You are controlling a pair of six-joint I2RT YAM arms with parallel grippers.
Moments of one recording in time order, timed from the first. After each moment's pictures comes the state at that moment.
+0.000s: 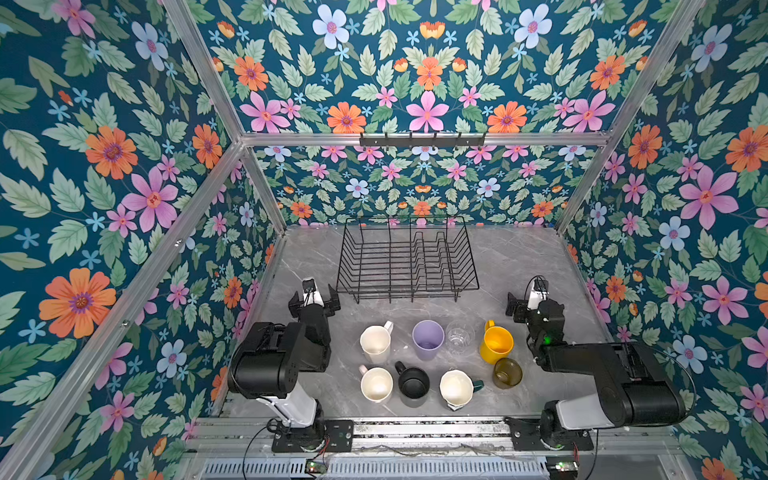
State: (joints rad) left arm -0.07 1.63 0.27 1.23 -0.36 0.00; right arm 0.03 1.44 0.26 0.85 0.11 0.05
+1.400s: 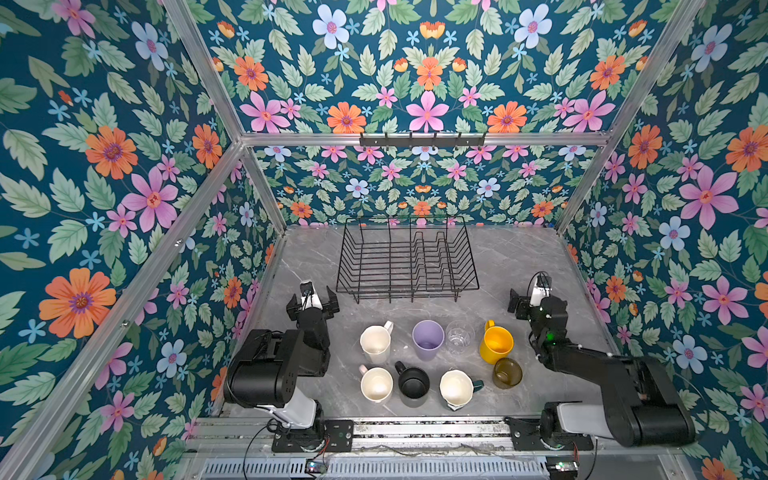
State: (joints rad) left arm -0.10 1.53 0.22 1.21 -0.41 0.00; right arm 0.03 1.25 0.38 0.58 0.14 0.08
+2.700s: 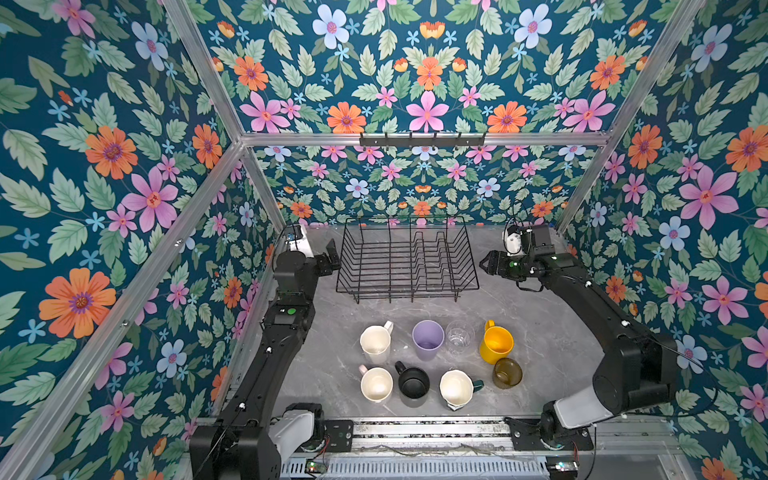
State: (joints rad) left arm -0.10 1.08 0.85 0.09 -0.09 -0.18; right arm 0.16 1.55 1.30 -0.61 -0.28 0.34
